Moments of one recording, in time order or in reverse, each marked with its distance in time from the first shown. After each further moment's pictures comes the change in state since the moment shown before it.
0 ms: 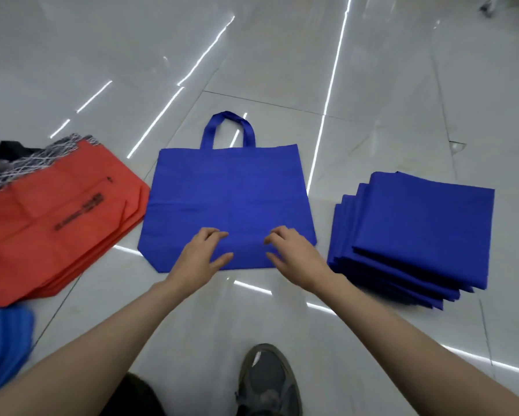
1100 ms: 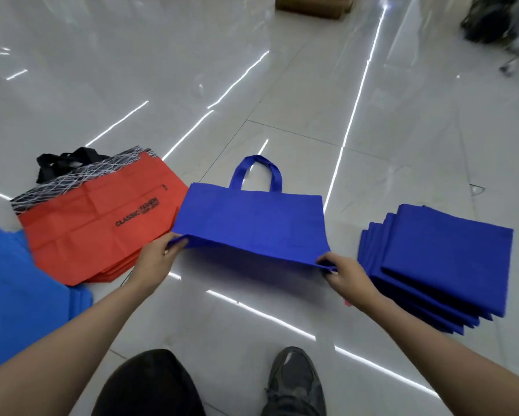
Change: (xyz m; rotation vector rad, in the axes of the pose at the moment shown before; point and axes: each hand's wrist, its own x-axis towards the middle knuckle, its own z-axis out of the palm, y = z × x) left_hand -0.061 -0.089 -0.093 -0.366 0.351 -0.173; right_hand -0.031 0.001 -0.016 0.240 0.084 0.215
